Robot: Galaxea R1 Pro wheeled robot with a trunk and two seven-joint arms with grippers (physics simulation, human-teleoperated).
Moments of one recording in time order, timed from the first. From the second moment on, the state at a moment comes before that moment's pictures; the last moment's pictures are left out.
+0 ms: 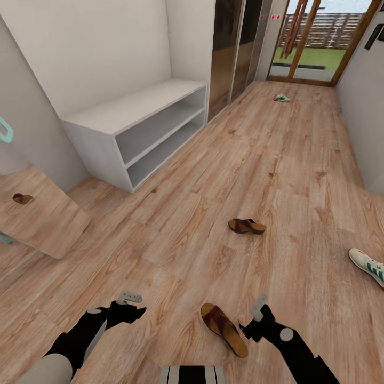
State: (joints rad) left arm -0.57 0.11 -0.05 -0.54 -0.06 0.22 -0.37; right arm -0.36 -0.07 0.00 -0.82 0.55 0.08 0.40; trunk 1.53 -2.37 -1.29
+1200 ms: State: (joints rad) left arm -0.67 0.06 -0.05 -0.70 -0.05 0.35 -0.37; right arm -0.37 -0.07 0.00 -0.76 0.55 0.08 0.40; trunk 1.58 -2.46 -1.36
